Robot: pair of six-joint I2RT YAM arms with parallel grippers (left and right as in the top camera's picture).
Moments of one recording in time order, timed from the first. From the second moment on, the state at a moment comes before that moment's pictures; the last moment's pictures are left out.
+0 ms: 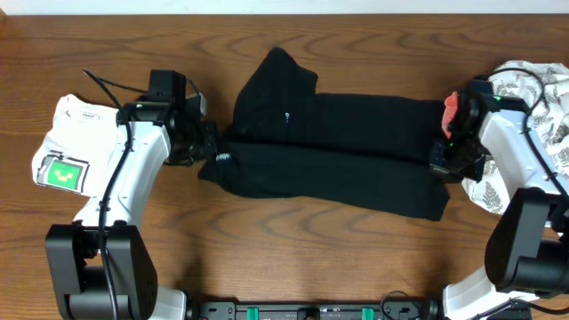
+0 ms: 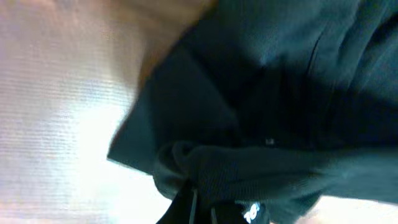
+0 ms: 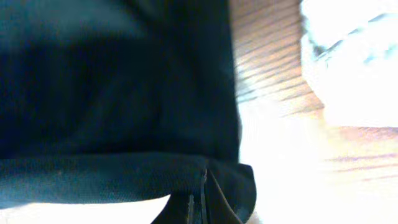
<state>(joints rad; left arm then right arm) -0.03 1.65 1.21 -0.88 0.27 -0.23 -0.13 1.77 1.24 -1.14 -0.02 0.28</state>
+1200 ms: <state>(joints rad) -0.07 1.41 1.22 -0.88 0.23 -0.23 -0.12 1.77 1.33 -1.13 -0.06 0.14</state>
